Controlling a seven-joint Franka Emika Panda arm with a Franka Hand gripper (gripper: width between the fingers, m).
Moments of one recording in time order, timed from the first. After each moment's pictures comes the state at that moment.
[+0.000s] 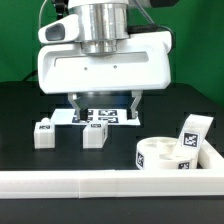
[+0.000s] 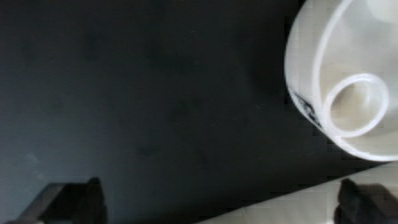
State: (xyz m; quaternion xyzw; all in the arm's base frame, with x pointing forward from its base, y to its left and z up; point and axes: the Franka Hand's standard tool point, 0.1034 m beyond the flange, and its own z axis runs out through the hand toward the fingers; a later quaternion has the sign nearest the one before) arm 0.581 -0.014 0.078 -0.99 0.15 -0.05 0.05
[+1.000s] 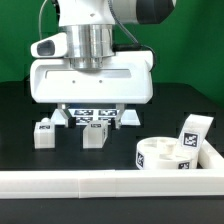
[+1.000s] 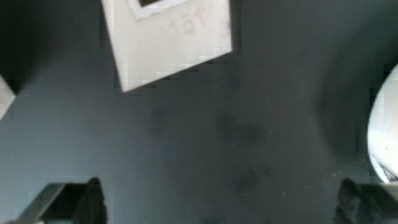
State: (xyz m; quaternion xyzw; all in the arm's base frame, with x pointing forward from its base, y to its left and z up) arm 0.545 -0.040 0.049 -0.99 0.16 -0.04 0.03
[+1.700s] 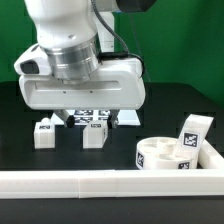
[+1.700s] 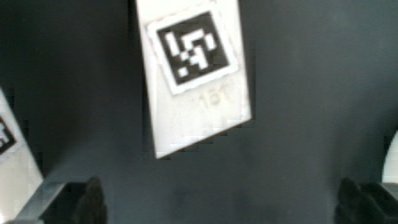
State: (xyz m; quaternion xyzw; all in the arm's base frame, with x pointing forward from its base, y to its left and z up) arm 0.529 -0.042 0.044 -0.96 0.17 0.19 0.09
